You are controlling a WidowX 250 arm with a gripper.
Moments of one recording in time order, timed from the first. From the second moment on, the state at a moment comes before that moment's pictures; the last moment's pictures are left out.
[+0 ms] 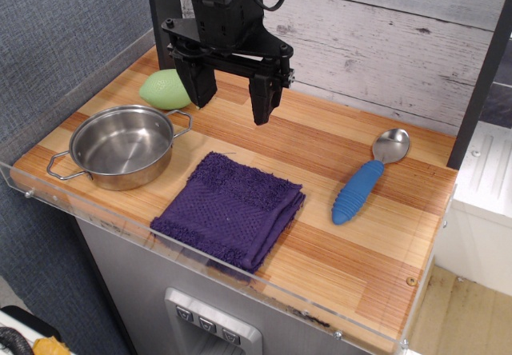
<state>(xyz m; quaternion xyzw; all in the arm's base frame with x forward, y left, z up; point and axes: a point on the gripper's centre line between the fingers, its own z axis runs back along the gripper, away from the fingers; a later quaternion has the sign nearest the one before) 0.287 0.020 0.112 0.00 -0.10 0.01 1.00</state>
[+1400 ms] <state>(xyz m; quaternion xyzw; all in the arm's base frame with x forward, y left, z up) 0.247 0.109 0.031 0.01 -0.07 -0.02 1.00</state>
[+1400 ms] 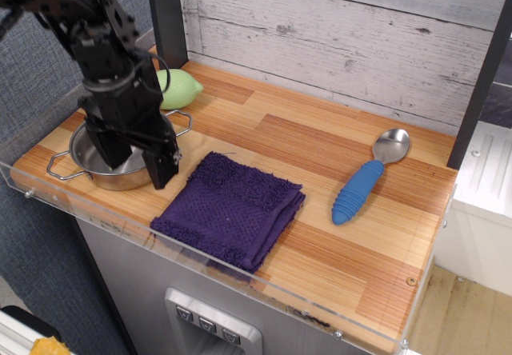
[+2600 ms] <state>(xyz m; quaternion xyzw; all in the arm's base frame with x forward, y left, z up) 0.240 0.111 0.049 0.02 -0.06 -0.01 1.00</state>
